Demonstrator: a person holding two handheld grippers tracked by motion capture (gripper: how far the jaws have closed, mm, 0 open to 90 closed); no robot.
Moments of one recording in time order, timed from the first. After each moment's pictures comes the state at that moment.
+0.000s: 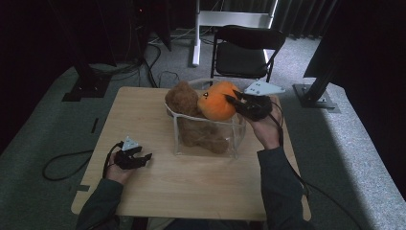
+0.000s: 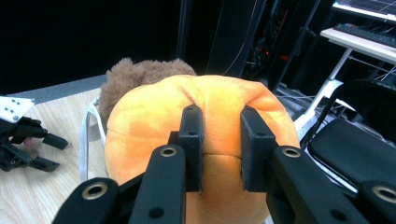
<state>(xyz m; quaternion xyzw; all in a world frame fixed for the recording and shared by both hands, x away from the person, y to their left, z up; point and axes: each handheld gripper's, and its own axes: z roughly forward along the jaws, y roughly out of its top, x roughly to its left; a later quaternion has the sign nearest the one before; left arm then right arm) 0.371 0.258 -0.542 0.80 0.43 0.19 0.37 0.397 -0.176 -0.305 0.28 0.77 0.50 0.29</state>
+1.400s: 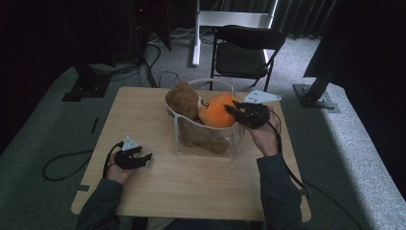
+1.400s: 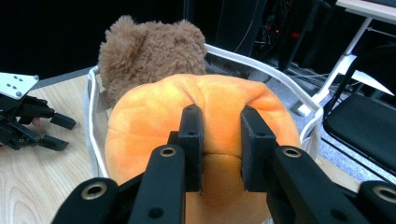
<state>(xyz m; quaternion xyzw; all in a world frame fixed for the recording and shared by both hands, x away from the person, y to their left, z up) 0.371 0.258 -0.542 0.80 0.43 0.19 0.37 0.397 -0.179 -0.338 0.30 0.78 0.49 0.25</state>
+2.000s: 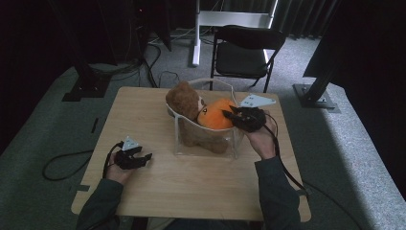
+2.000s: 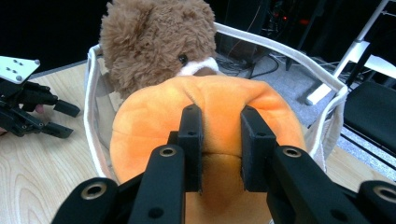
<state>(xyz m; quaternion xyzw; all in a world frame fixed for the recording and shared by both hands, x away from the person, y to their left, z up) 0.372 0.258 -0.542 0.80 0.43 0.19 0.37 0.399 -0.174 -0.354 0.30 0.79 0.48 0.24</state>
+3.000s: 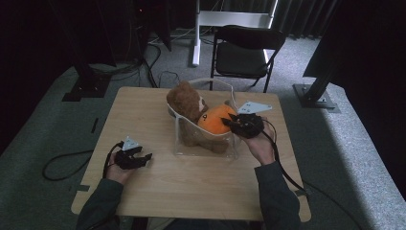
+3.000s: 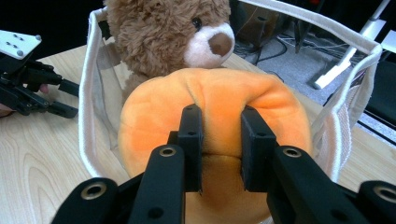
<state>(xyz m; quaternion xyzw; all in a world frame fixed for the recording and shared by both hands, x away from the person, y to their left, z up) 0.372 0.257 -0.542 0.80 0.43 0.19 0.37 0.393 -0.172 -0.375 0.31 0.81 0.46 0.21</state>
